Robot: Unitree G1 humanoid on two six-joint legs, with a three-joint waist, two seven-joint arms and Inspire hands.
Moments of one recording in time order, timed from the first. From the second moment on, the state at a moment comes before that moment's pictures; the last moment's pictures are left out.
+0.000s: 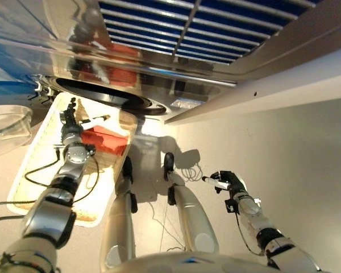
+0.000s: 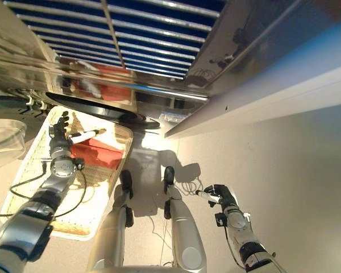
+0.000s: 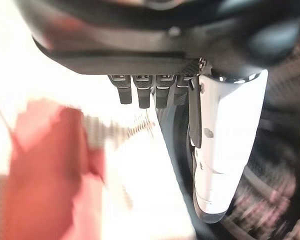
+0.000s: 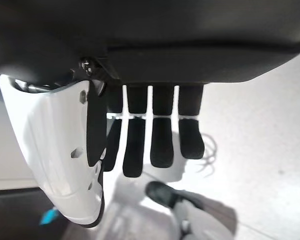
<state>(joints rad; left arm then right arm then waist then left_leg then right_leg) -0.56 0.58 -0.30 1.01 -0.01 -0.20 0.53 -0.18 -0.34 0.29 1.01 0.28 -0.25 -0.09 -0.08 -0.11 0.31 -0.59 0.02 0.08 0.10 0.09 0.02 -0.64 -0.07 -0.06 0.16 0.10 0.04</state>
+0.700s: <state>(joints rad) -0.73 0.92 -0.78 0.85 0.77 -0.07 0.55 -0.16 -0.39 0.26 1.03 0.28 -0.29 -0.08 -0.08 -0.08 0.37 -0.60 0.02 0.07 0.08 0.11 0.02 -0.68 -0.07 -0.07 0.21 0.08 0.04</state>
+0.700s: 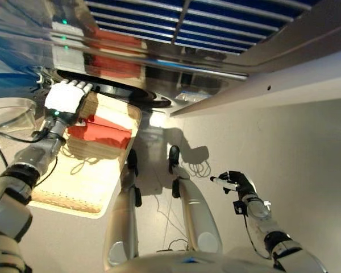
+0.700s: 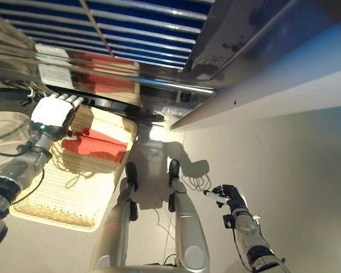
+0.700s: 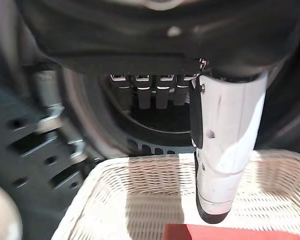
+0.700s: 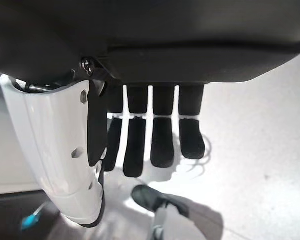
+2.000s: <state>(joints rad) -0.75 0.82 -0.90 0.99 0.38 -0.22 0.15 -0.18 -0.46 0.26 0.99 0.28 -0.25 -0.01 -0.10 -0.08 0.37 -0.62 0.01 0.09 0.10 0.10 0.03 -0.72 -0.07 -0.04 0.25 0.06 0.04</state>
